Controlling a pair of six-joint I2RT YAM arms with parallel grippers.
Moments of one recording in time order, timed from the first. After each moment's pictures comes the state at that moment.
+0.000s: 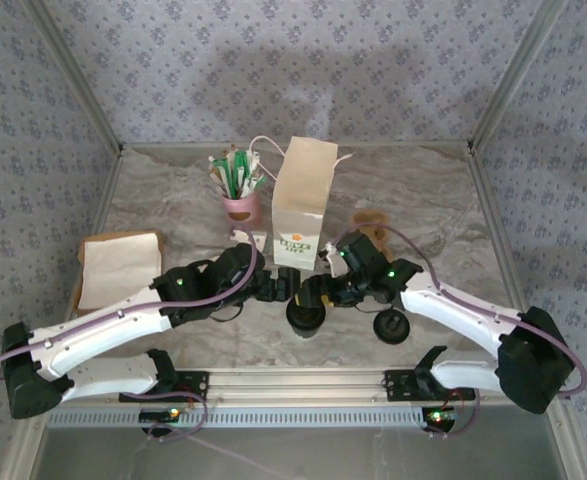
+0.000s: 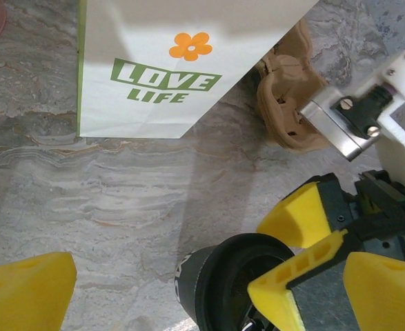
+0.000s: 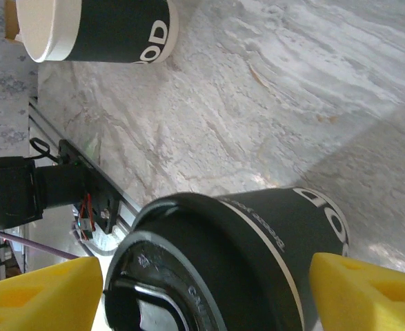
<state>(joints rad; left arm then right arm) -1.09 1.06 0.94 -0.61 -0.23 -0.80 0.75 1.20 0.74 -0.44 -0.51 0.67</state>
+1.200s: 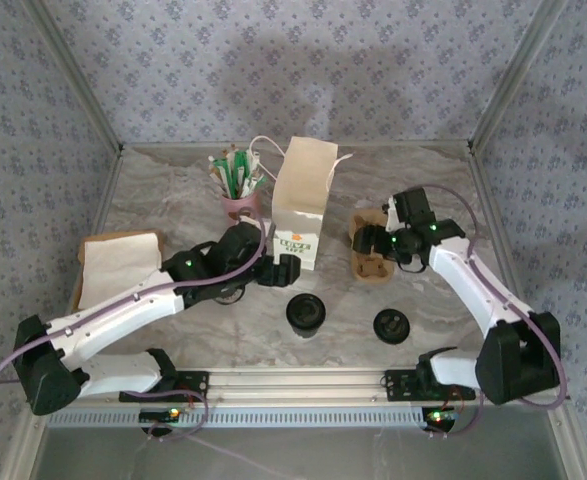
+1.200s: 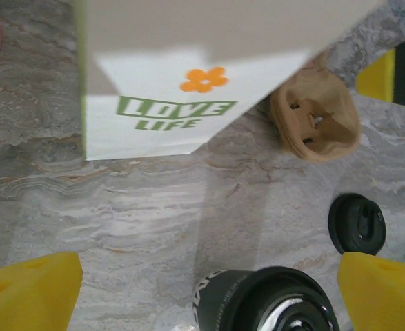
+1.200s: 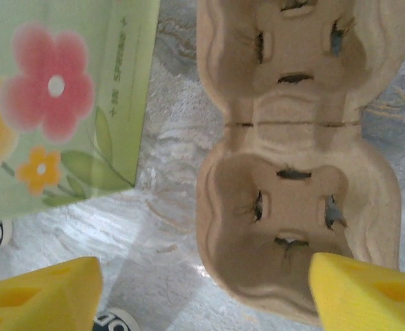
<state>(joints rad) -0.93 1.17 0.98 -0.57 -0.09 -0.66 0.27 1.29 0.99 -0.73 -0.24 0.40</state>
